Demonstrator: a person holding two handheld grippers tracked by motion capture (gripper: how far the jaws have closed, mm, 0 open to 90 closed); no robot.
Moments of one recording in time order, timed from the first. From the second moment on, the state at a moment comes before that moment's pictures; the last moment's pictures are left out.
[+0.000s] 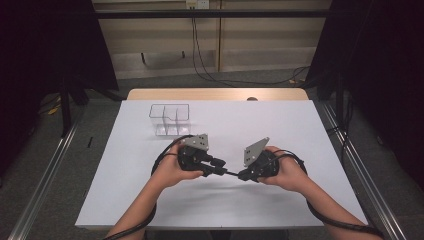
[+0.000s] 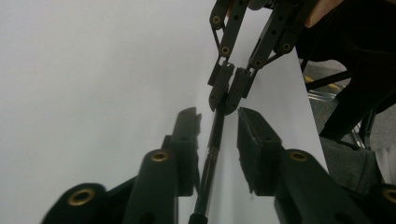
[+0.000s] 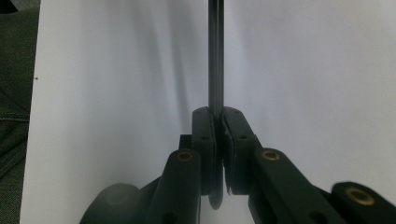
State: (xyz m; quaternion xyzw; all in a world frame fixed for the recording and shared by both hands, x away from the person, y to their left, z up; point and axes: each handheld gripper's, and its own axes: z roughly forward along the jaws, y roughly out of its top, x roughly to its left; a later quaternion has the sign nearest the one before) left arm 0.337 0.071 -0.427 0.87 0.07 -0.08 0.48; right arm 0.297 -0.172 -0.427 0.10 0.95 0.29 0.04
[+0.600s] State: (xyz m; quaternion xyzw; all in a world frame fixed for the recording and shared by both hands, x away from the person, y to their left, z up) left arm 0.341 0.078 -0.426 0.83 0.11 -0.06 0.55; right arm 0.296 -0.179 -0.430 0.11 0.95 0.30 0.04
